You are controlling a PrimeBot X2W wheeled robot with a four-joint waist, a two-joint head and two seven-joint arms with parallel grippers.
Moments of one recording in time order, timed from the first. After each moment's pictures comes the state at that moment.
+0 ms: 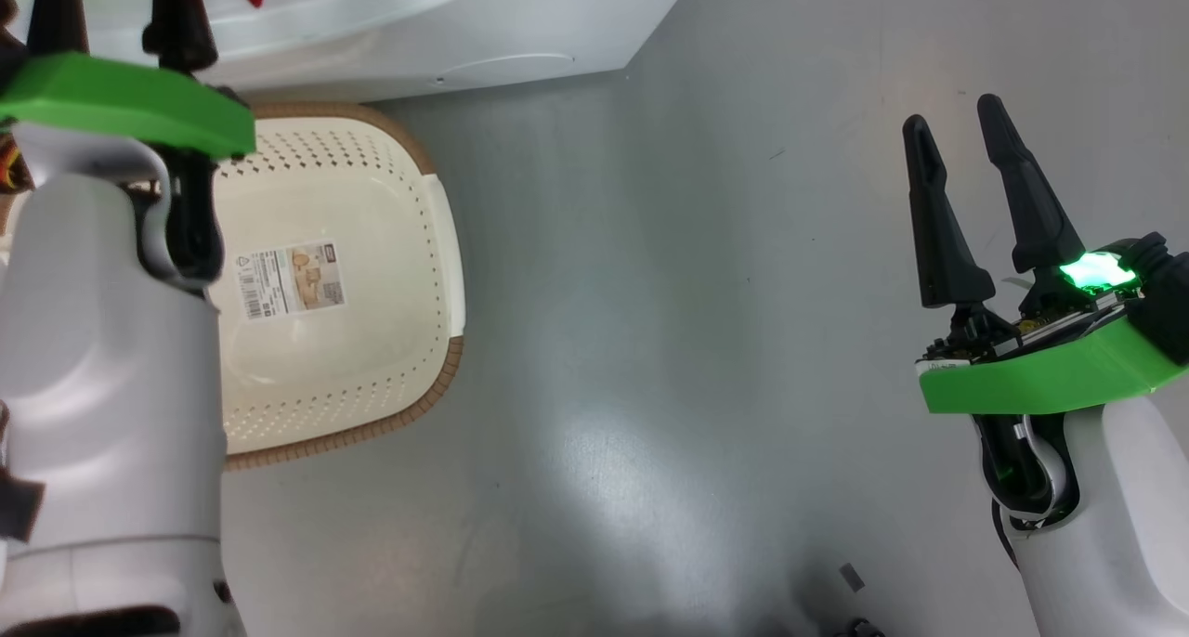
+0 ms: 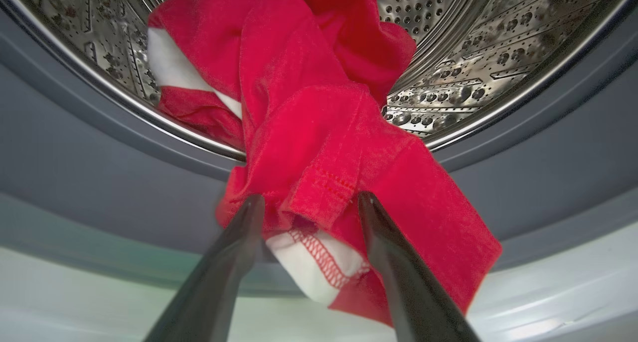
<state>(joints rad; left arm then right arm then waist) -0.99 0.03 0.06 0.64 -0.26 -0.10 -0.20 -0.43 -0.19 0.12 -0.01 0.49 0.13 -0.26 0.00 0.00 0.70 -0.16</state>
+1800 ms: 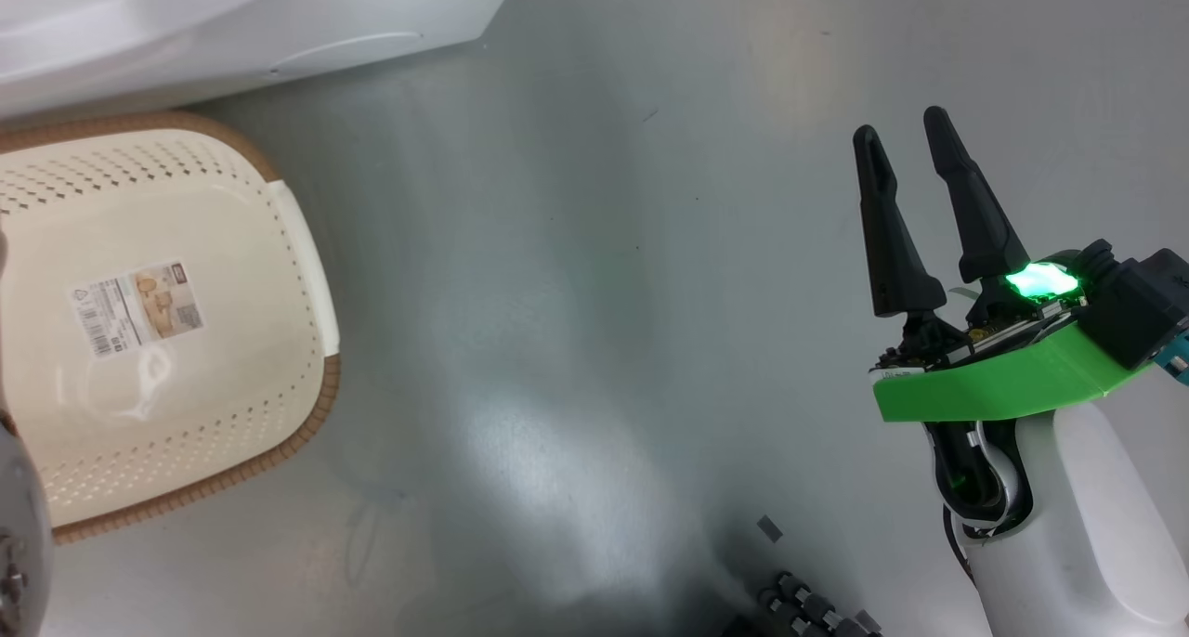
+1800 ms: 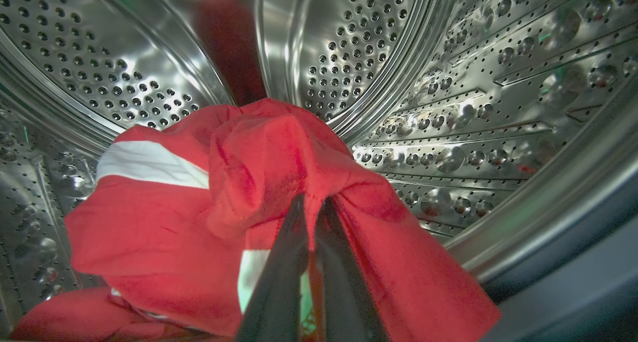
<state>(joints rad) -1.48 0.21 -0.13 1.04 -0.11 -0.02 -0.25 -0.43 -0.12 0.15 0.01 0.50 0.13 -0.26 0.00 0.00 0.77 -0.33</state>
